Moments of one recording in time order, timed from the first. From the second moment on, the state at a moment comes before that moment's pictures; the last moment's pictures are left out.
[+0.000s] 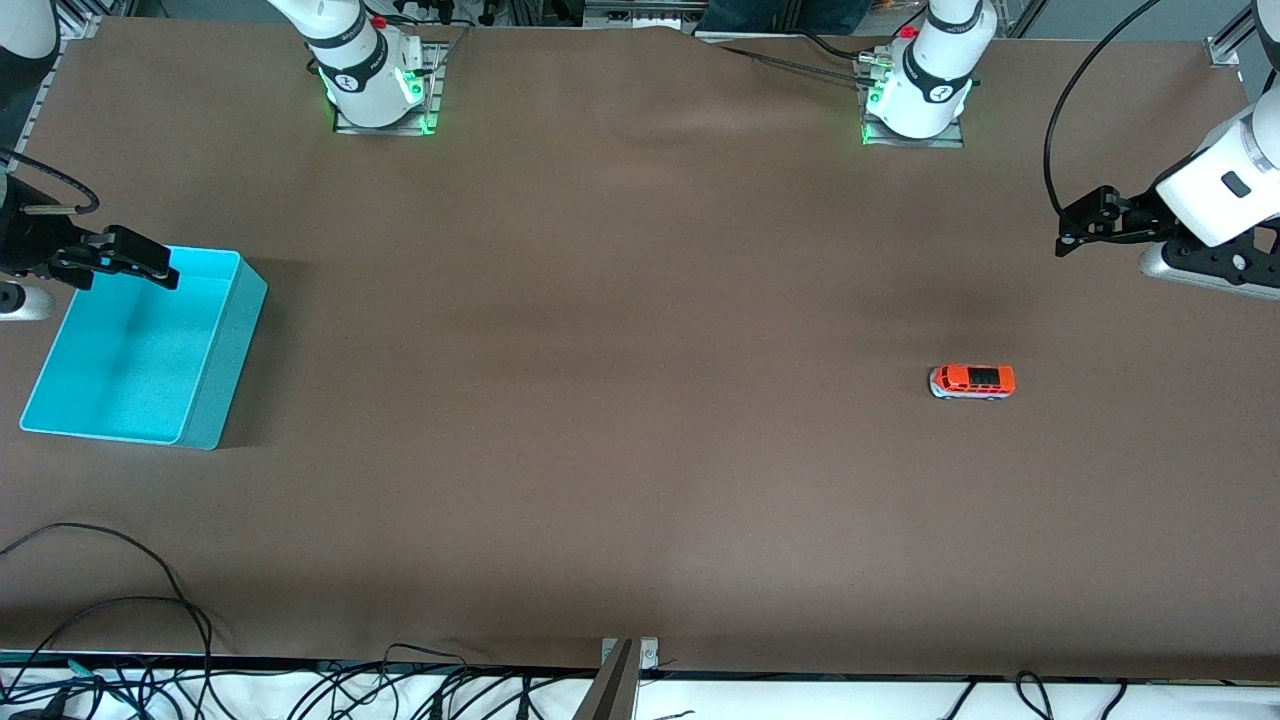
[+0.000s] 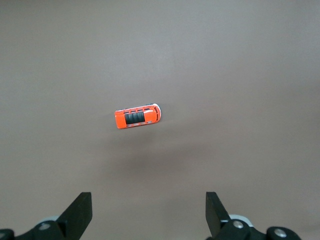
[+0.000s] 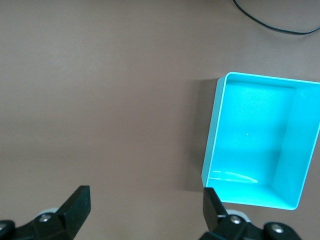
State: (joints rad) left arm -0.01 0.00 -0.01 -1.65 -0.01 1.58 0.16; right arm -0.04 0.13 0.02 -1.51 0.01 1.59 -0.04
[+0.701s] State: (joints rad) left arm -0.01 0.01 0.00 -1.65 -0.01 1.58 0.46; right arm -0.04 0.13 0.02 -1.51 0.01 1.59 -0.04
